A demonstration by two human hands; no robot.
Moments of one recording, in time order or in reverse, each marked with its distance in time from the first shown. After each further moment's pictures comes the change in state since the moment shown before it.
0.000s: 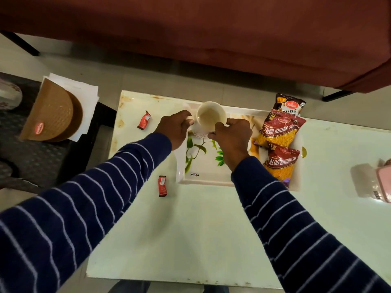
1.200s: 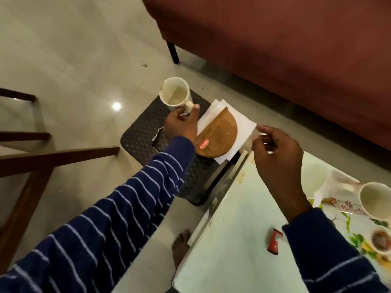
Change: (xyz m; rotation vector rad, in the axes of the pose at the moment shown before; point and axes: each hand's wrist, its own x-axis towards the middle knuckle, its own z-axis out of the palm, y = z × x) left_hand -0.067 -0.208 -0.221 -0.857 0.990 -0.660; right_hand -0.153 -0.136 0.183 -0.109 -0.357 -0.694
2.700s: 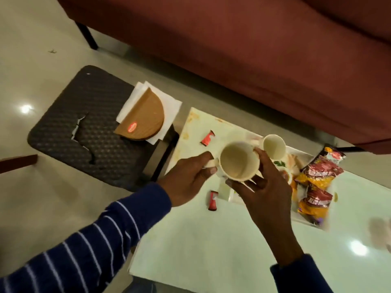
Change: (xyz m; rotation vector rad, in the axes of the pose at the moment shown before) left_hand -0.173 -0.044 0.000 0.364 -1.216 0.732; right_hand -0.124 0.054 -0.130 0.023 0.059 0.125
